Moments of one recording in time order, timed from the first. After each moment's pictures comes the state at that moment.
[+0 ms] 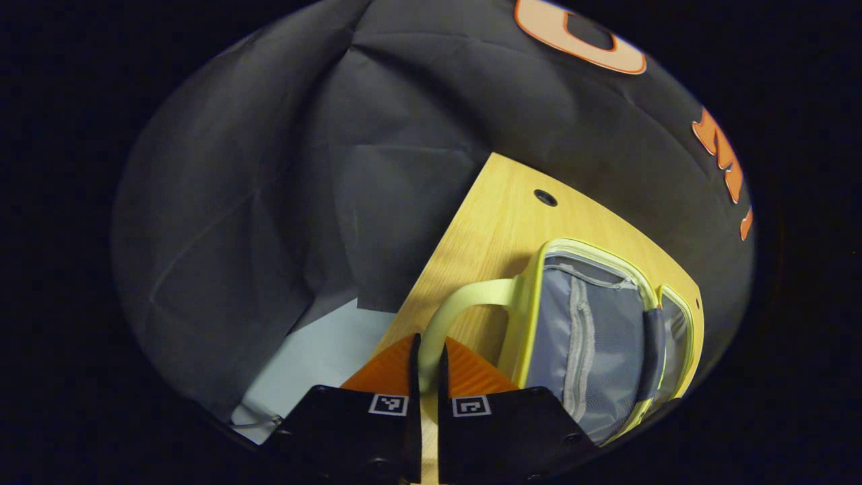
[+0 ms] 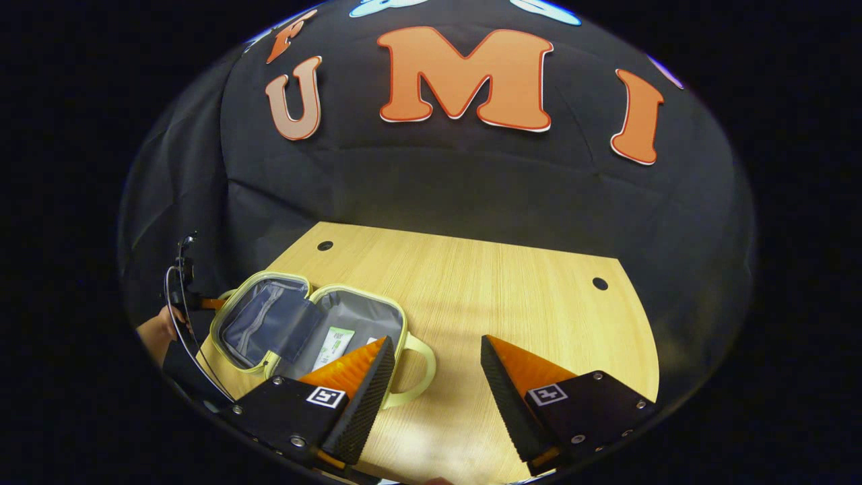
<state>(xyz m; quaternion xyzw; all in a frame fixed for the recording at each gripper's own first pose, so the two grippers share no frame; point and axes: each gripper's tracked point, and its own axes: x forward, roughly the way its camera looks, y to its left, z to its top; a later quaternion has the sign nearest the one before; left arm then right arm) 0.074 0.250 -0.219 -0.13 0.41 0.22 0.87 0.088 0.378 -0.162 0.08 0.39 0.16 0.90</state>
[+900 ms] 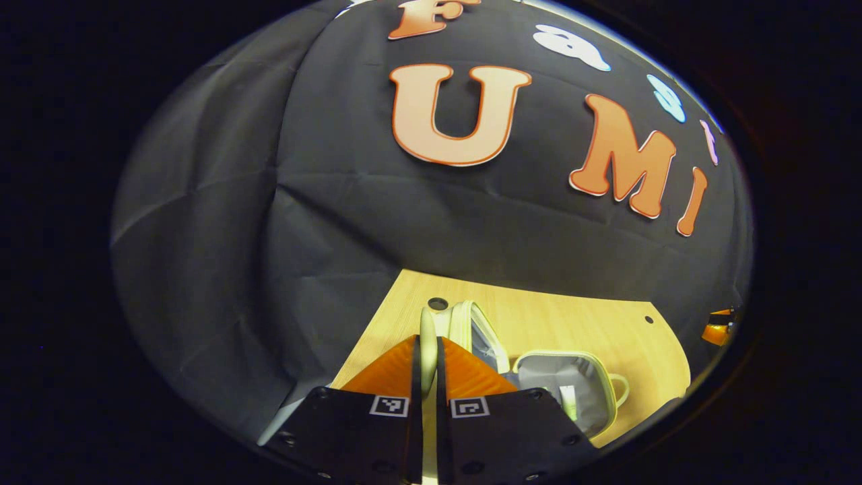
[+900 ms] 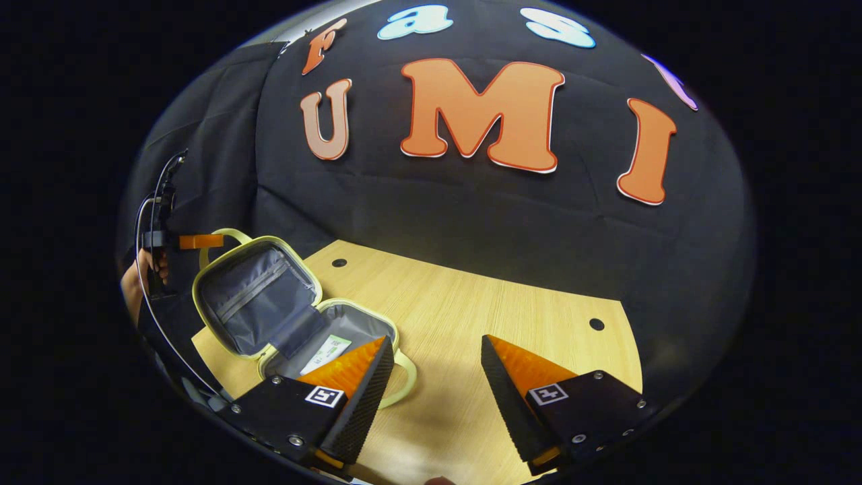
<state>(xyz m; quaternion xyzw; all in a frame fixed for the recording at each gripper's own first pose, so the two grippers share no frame) 0.126 0.096 0.018 -0.05 0.24 0.13 0.96 0.091 0.341 -0.134 0.06 0.30 0.21 0.93</state>
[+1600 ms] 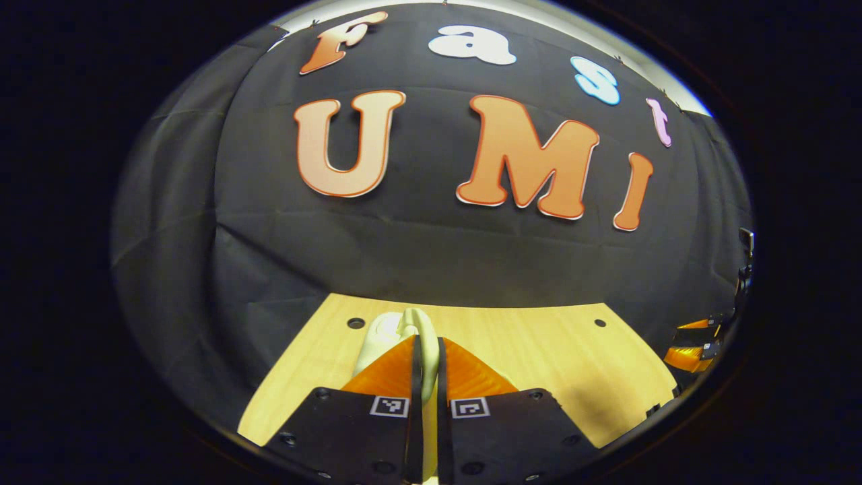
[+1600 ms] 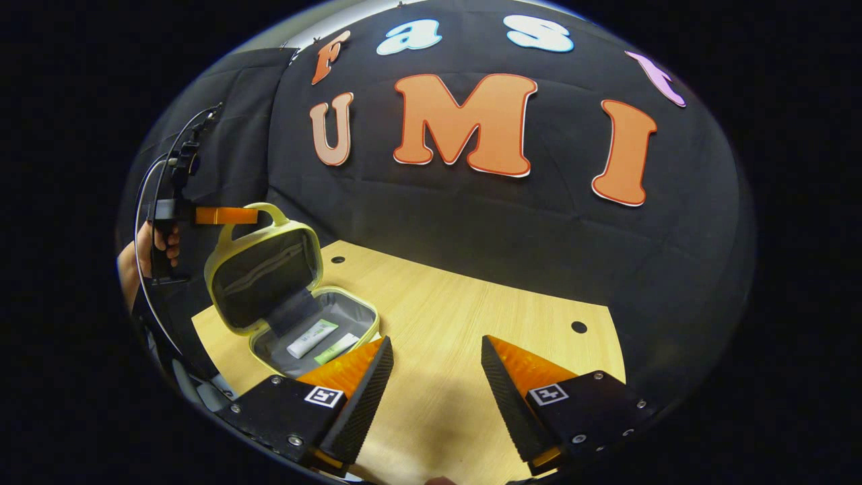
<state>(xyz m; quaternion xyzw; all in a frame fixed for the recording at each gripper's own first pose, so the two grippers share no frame) 0.162 -0.114 0.051 -0.03 0.20 0.05 0.98 0.058 0.263 -0.152 0.05 0.28 0.23 0.93</state>
